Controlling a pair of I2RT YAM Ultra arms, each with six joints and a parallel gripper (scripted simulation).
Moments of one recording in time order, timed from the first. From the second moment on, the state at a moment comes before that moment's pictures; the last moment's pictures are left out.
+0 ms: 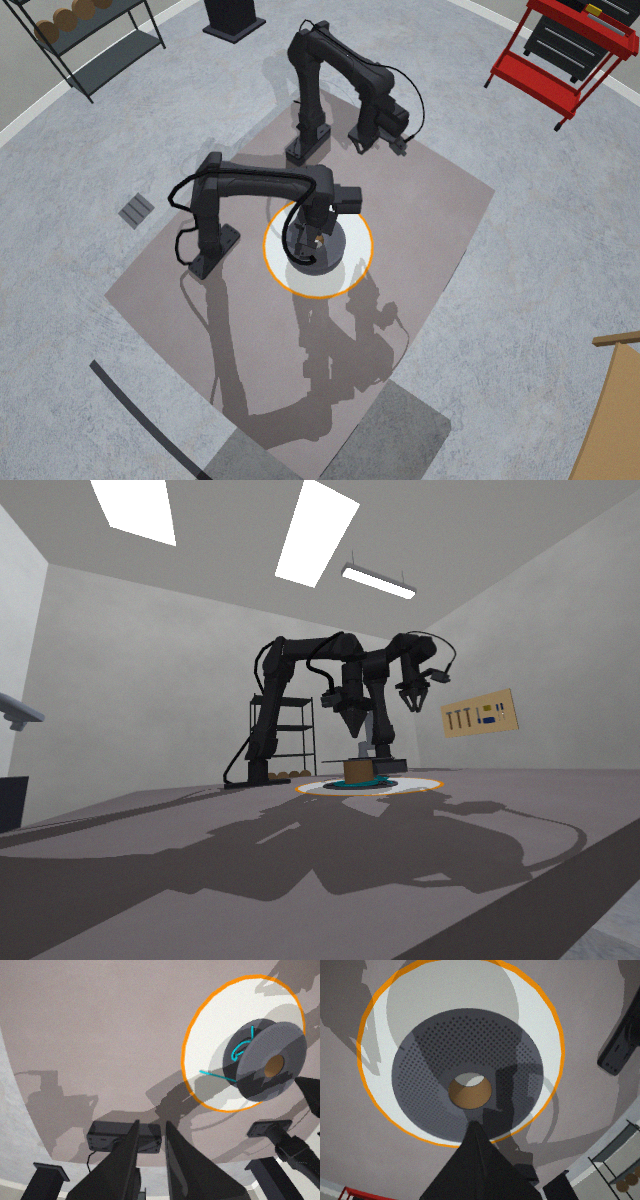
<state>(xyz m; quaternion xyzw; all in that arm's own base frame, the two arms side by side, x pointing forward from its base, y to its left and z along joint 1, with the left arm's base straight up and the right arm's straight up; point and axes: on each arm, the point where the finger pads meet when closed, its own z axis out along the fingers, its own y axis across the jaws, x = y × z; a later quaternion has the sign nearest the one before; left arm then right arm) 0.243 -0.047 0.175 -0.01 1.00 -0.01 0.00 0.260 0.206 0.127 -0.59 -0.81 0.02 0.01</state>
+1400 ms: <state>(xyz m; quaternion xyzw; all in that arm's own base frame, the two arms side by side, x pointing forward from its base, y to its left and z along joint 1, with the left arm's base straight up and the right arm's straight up) 0.243 -0.047 0.175 -0.01 1.00 -0.01 0.00 0.285 0.239 0.470 -0.03 -0.83 -0.32 -0.46</state>
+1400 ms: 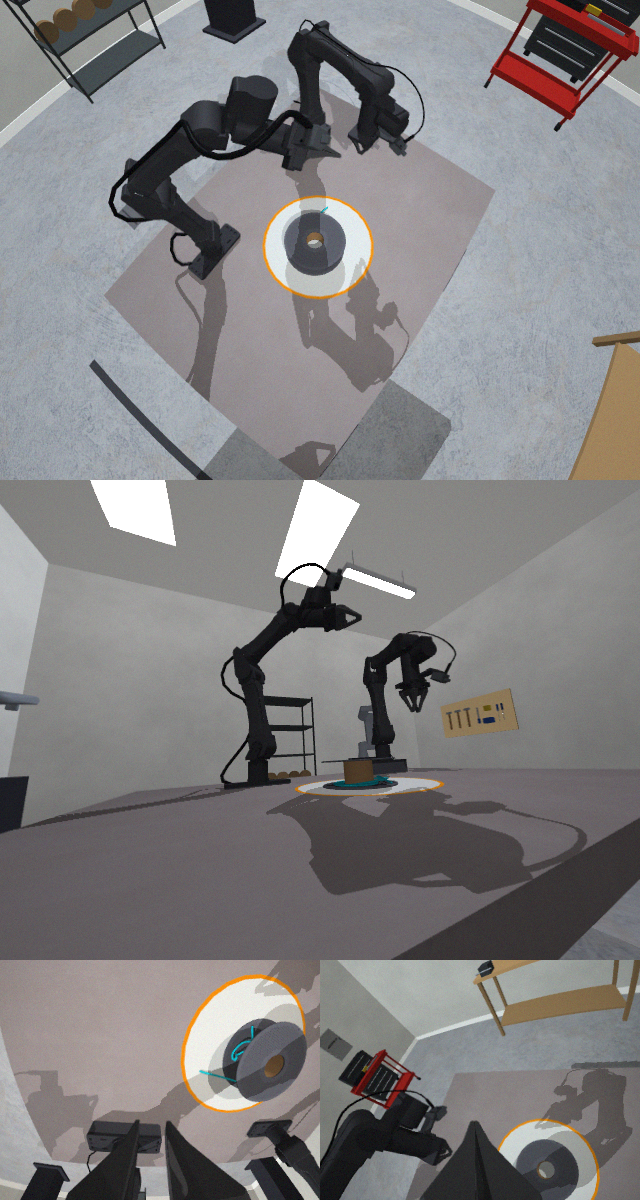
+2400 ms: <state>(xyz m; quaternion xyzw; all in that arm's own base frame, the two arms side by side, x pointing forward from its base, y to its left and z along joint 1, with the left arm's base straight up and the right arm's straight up) 0.243 -0.047 0.175 -0.01 1.00 -0.01 0.00 0.201 0.145 0.667 0.14 -0.48 -0.26 -0.83</state>
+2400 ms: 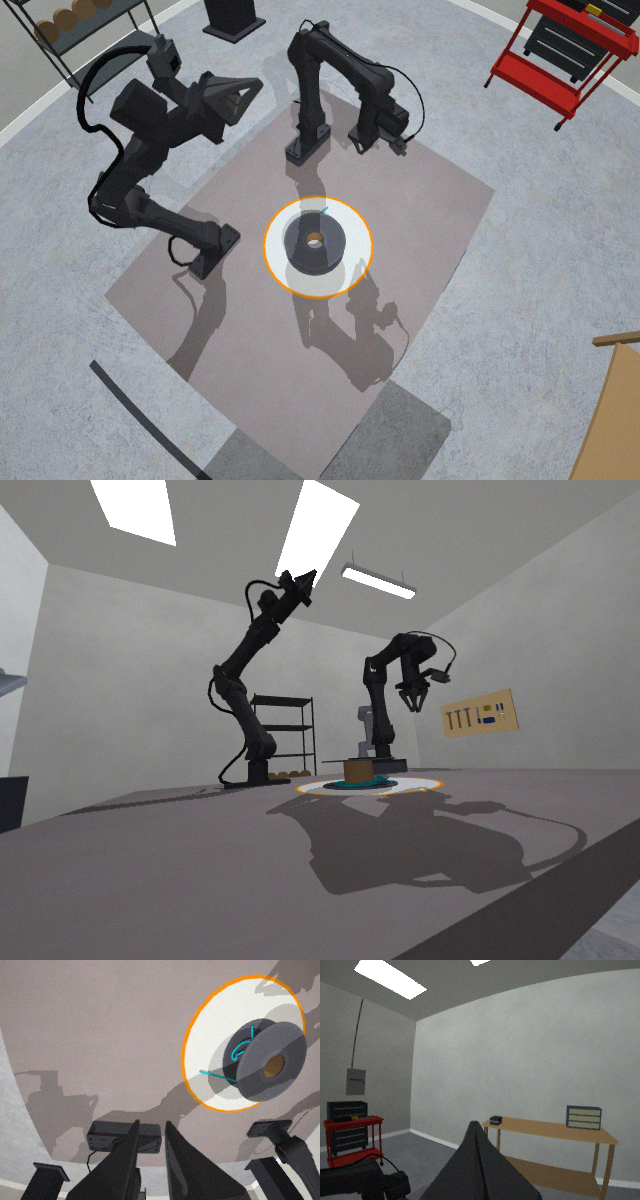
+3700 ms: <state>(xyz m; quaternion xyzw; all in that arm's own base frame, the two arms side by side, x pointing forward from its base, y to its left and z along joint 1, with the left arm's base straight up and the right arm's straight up) 0.243 -0.047 0.175 -0.01 1.00 -0.01 0.00 0.358 -0.149 0.372 -0.15 -0.73 0.14 -0.66</state>
